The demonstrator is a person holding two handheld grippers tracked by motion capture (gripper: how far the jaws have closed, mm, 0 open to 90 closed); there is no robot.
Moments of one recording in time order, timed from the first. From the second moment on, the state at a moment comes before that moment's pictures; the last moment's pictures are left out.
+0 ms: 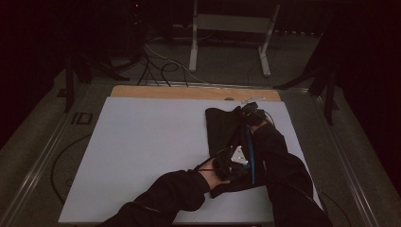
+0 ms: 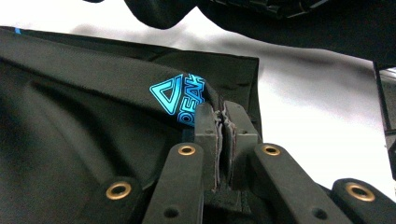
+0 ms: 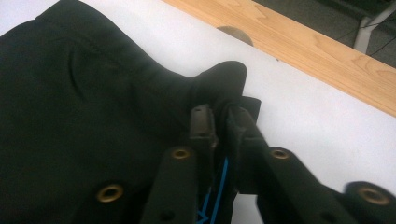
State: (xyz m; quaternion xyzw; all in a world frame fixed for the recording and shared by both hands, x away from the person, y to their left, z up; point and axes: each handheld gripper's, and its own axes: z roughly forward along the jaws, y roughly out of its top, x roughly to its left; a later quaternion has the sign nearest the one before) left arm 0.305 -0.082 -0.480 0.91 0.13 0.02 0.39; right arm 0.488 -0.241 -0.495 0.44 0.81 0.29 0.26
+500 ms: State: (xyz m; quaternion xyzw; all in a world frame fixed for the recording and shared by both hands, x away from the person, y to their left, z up) left arm 0.304 -0.094 -0.474 0.91 0.12 0.02 0.39; right arm 0.468 -0.246 -0.478 0.45 0.79 0.34 0.24
